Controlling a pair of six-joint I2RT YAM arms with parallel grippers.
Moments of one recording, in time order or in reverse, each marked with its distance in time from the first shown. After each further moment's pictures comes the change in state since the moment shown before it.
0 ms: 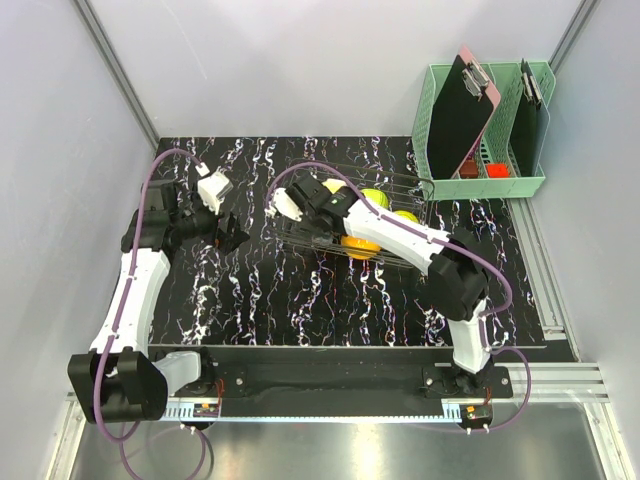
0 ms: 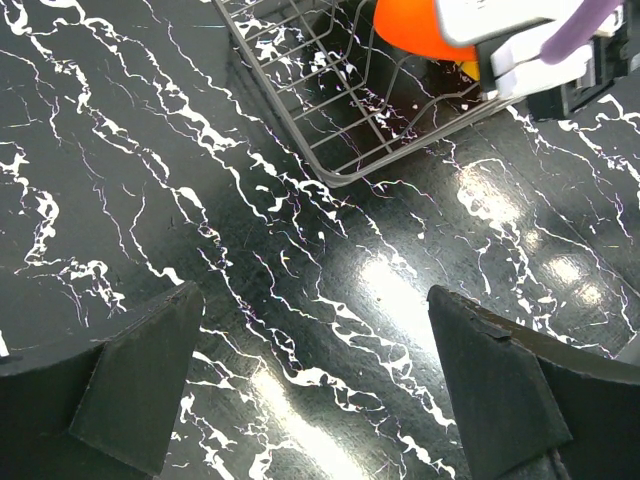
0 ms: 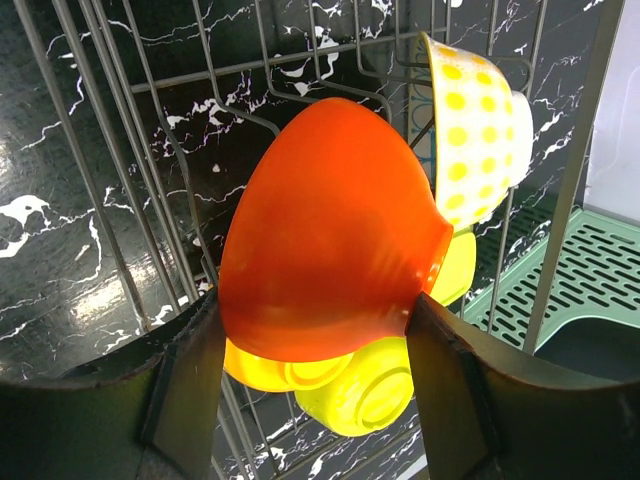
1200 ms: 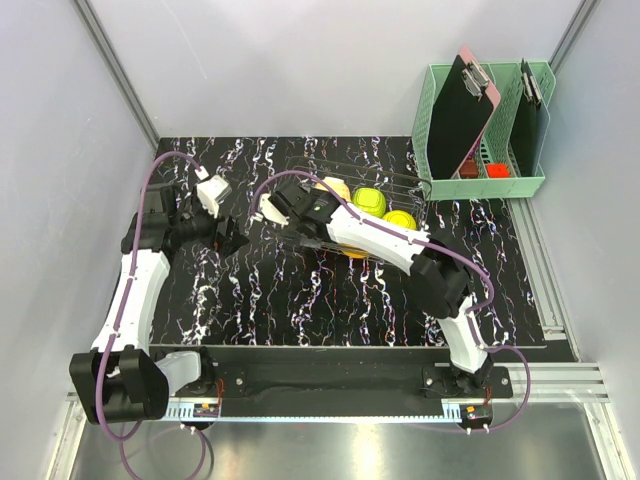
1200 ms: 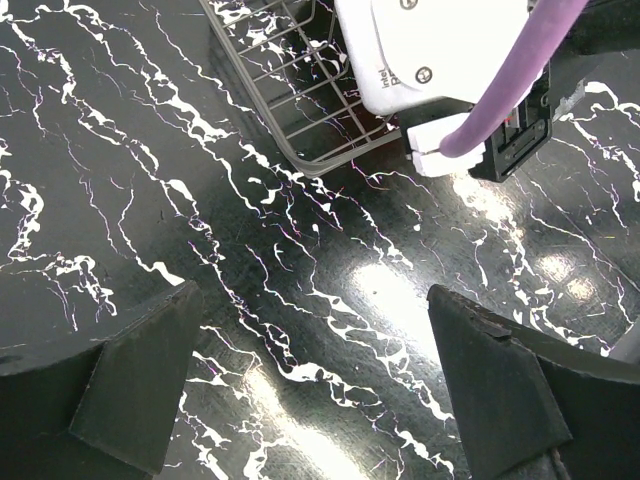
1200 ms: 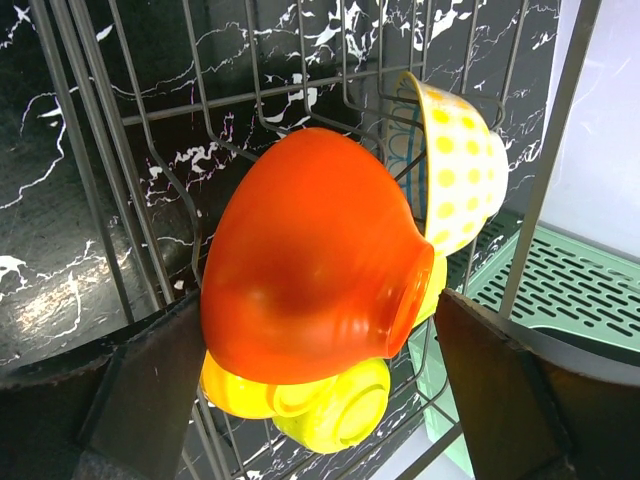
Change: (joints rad) left arm 0.021 0.000 -0.027 0.000 0.032 0.018; right arm 0.058 0.101 0.080 0.039 0.120 -0.037
